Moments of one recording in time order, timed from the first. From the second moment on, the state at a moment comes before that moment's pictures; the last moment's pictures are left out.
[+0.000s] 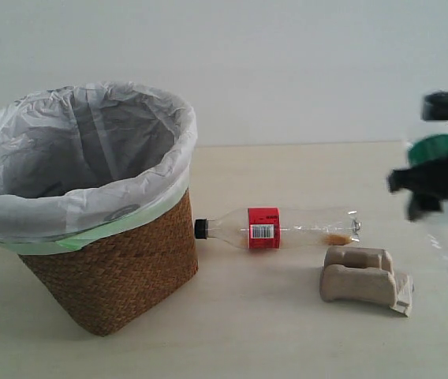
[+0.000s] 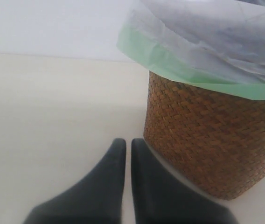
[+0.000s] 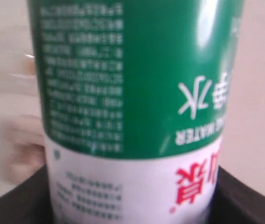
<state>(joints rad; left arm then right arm) -0.02 0.00 0.00 -0.13 0.31 0.05 0.16 1.56 -1.05 -0.04 0.70 0.17</state>
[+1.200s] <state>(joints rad) -0.02 0.00 0.00 -0.13 0.31 0.05 0.40 1.79 -1.66 -0.08 1.22 -0.05</state>
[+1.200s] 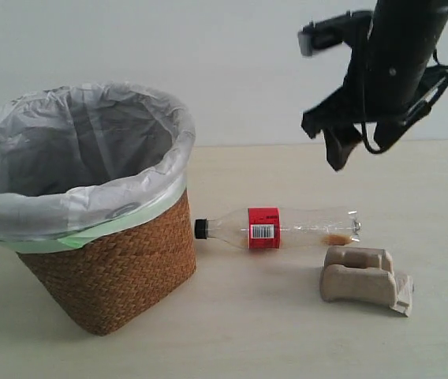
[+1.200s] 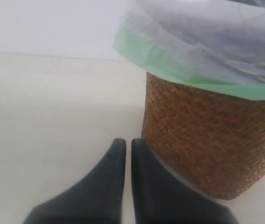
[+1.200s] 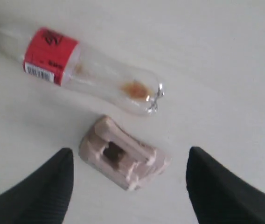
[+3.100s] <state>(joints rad) -0.02 0.00 0.00 -0.13 0.31 0.05 0.43 1.97 -1.30 -0.29 1.00 -0.22</state>
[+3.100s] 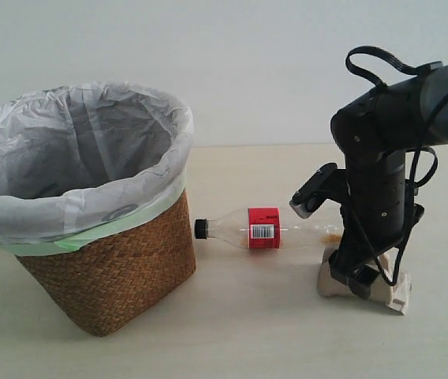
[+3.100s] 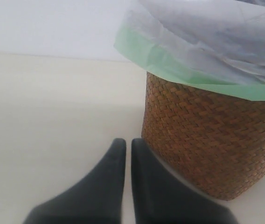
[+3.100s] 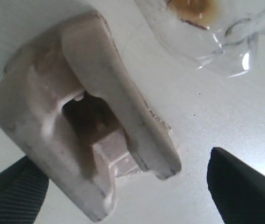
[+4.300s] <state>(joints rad) -0.02 0.00 0.00 -0.13 0.31 0.05 0.43 1.98 -1.30 -0.09 1.01 -0.25</state>
